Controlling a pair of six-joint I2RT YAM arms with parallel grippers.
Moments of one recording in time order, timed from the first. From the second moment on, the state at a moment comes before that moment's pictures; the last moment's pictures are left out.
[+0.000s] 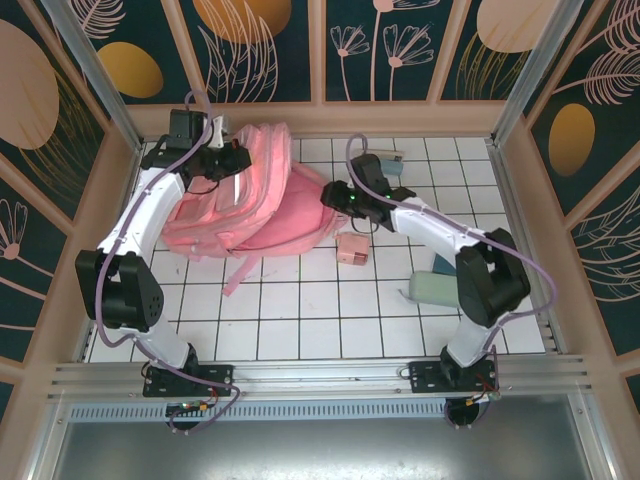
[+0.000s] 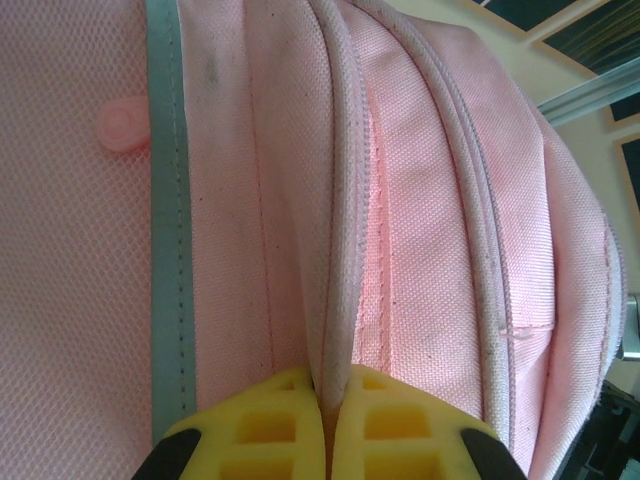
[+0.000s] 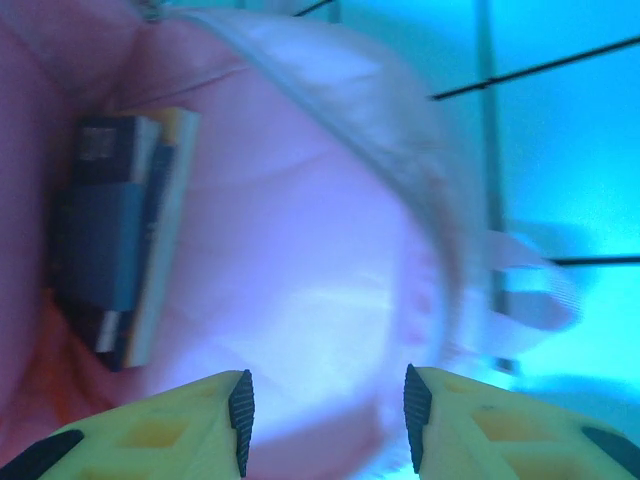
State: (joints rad) left arm -0.13 1.68 1.54 -0.60 0.50 -0.45; right arm 0.57 1.70 1.23 -0.27 -0.10 0.75
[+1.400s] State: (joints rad) left arm -0.13 1.58 1.39 -0.48 0.54 -0.48; right arm 0.13 1.05 0.72 -0.92 0.01 1.26
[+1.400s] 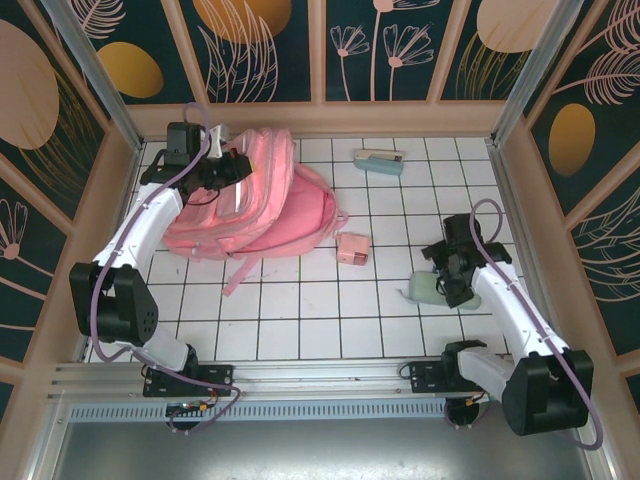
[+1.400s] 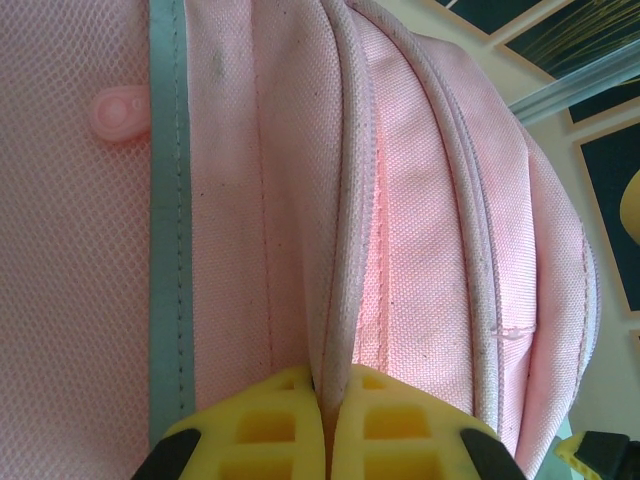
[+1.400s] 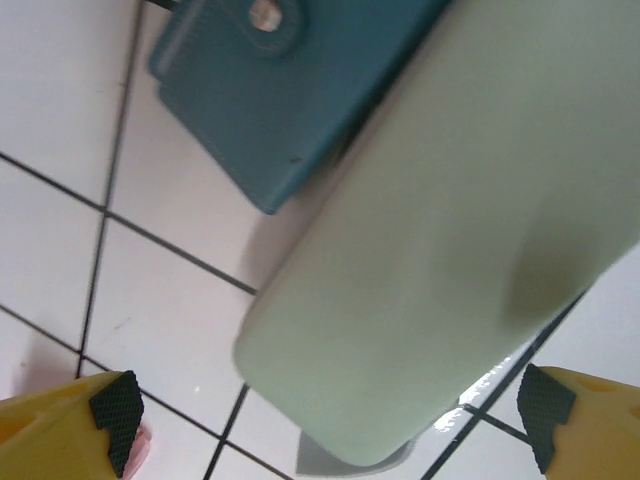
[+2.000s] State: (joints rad) left arm -0.13 1.56 1.37 -0.48 0.54 -0.48; right arm -0.03 1.08 0.58 -0.76 -0.06 1.27
